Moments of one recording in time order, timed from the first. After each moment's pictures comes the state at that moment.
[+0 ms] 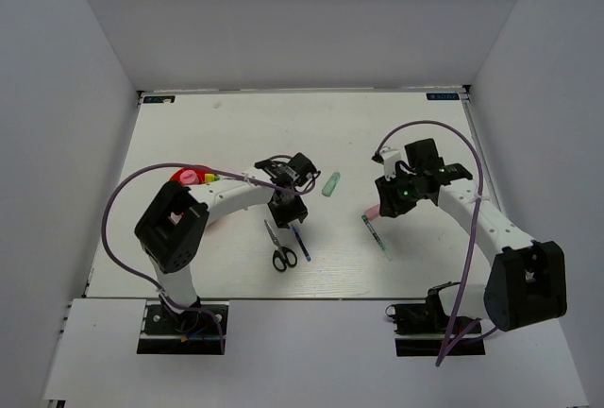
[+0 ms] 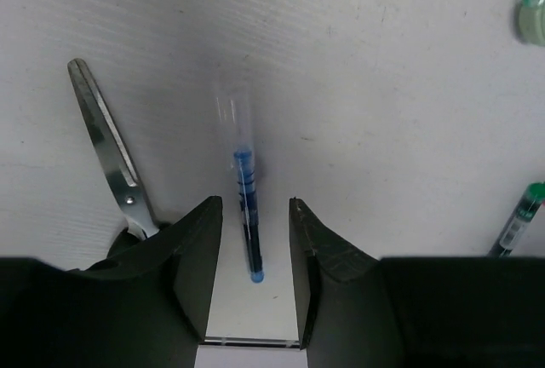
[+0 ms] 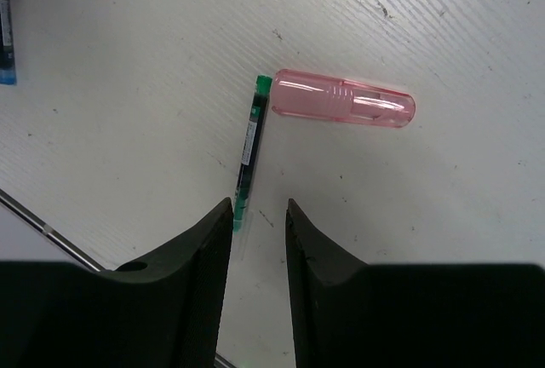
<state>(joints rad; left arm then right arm) -0.79 1.77 1.22 -0.77 -0.14 -1.16 0.29 1.30 0.91 -0.72 -0.37 -0.30</state>
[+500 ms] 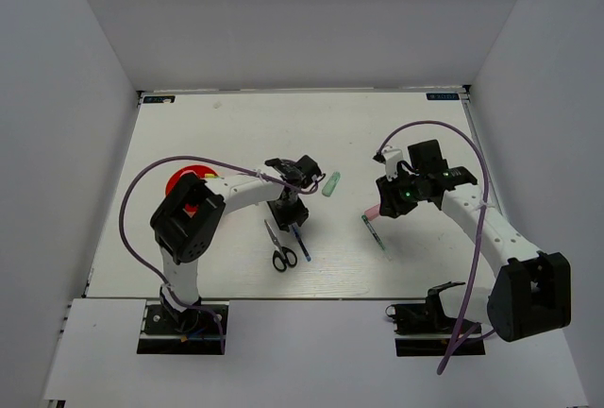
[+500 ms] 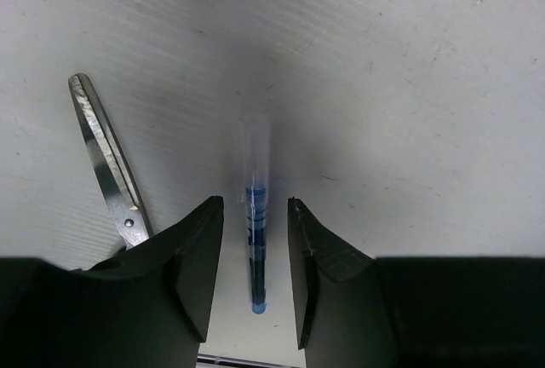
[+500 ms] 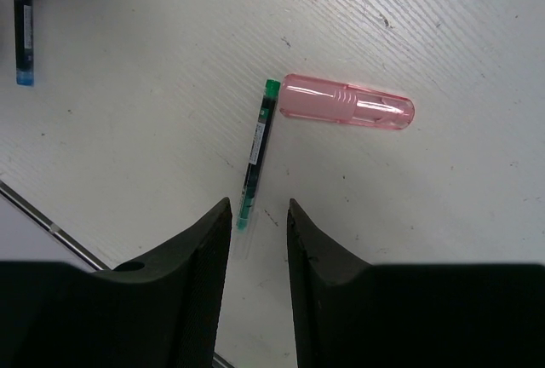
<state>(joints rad) -0.79 1.89 1.29 -0.83 -0.16 -1.22 0.29 1.24 0.90 -0.72 -0.38 -0.30</state>
